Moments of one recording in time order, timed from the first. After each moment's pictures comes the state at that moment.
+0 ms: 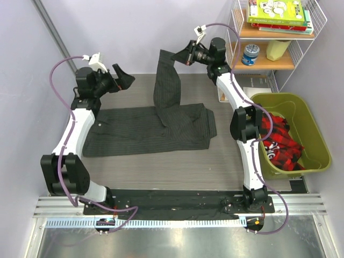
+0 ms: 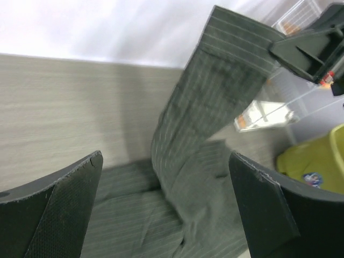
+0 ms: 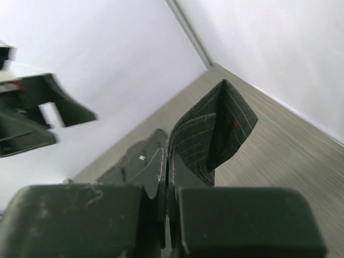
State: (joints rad) left arm 0.00 1.48 1.29 0.01 0.46 -0.42; right arm 0.28 2.41 2.36 0.21 -0.88 0.65
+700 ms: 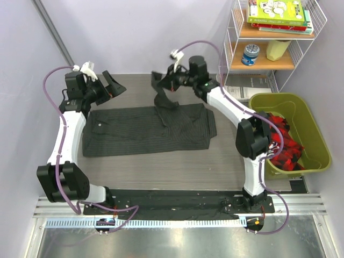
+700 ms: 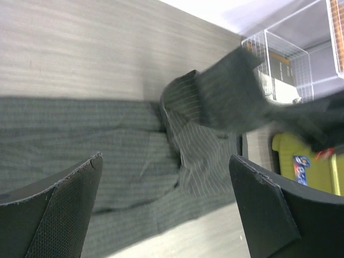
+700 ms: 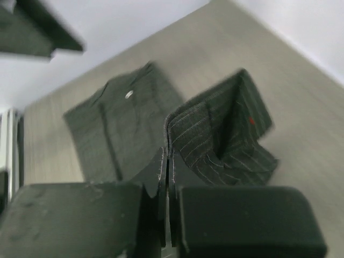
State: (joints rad) left arm 0.10 1.41 1.33 -0.39 0.47 -0.45; right arm 0.47 2.07 1.86 0.03 -0.68 0.15
